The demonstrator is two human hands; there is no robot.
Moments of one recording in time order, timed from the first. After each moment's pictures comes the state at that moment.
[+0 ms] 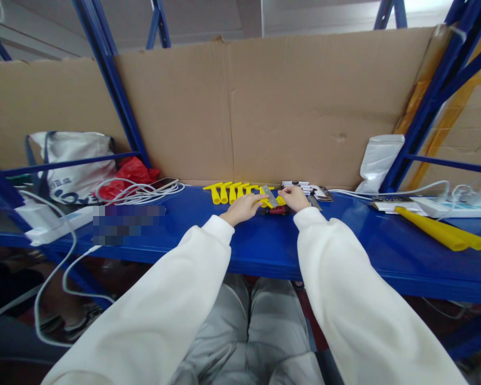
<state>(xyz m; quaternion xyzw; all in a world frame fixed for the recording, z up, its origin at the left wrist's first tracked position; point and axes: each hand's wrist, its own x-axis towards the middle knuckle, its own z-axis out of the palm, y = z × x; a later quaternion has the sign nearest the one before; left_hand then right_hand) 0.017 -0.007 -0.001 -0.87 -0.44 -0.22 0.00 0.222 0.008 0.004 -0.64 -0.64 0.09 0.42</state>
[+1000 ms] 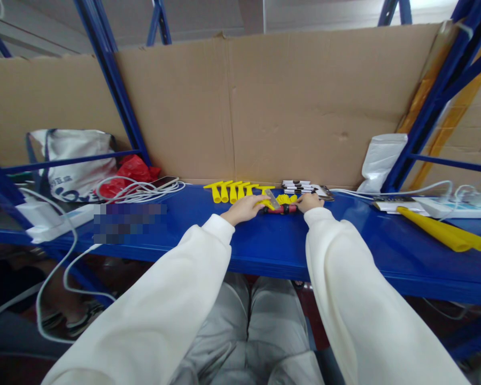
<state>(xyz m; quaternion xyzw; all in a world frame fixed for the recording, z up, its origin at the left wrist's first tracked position) 0.017 0.000 -0.006 -0.89 -0.41 -0.20 -0.03 0.256 0.011 -0.012 -0.79 -0.59 -0.02 0.16</state>
